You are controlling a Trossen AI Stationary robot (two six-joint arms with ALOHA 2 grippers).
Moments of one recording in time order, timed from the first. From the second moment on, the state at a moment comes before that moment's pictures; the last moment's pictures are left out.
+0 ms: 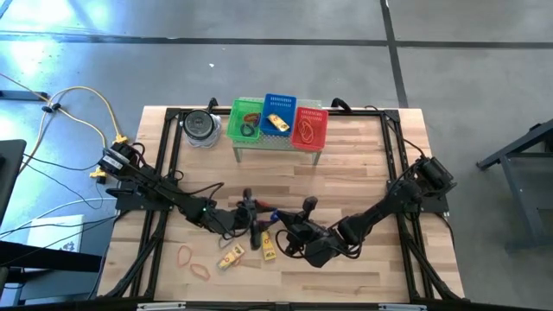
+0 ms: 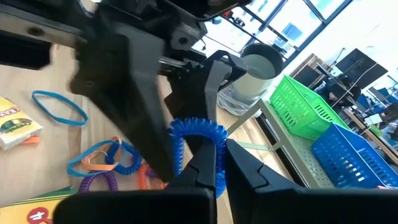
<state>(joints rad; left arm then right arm) -0.48 1.60 0.76 0.66 -0.67 -0.25 0.56 1.84 1.20 0.12 1.06 -0.08</state>
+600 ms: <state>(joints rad) -0.50 1.60 0.76 0.62 -0.73 -0.24 0.54 1.84 1.20 0.08 0.90 0.03</state>
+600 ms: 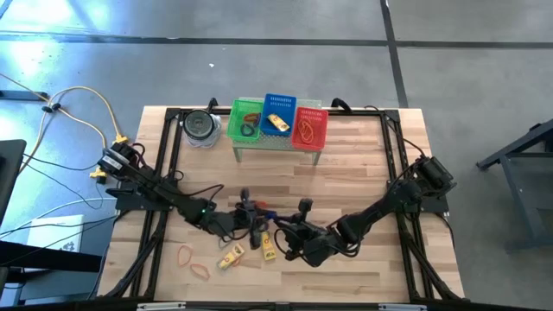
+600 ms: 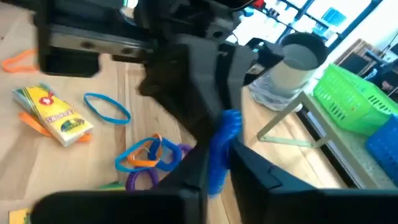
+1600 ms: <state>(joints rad) -0.21 1.21 1.26 -0.66 -0.68 -0.31 0.68 1.84 1.20 0.06 1.06 0.19</state>
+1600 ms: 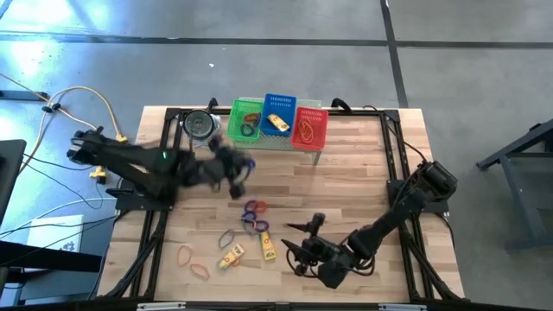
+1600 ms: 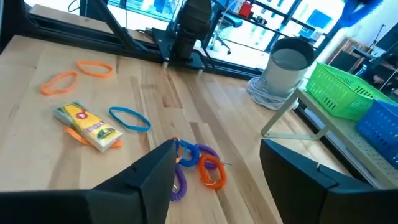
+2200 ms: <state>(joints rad) 0.56 1.42 1.39 -0.76 -0.10 -0.22 0.67 1.84 1.20 -0.04 0.91 0.43</state>
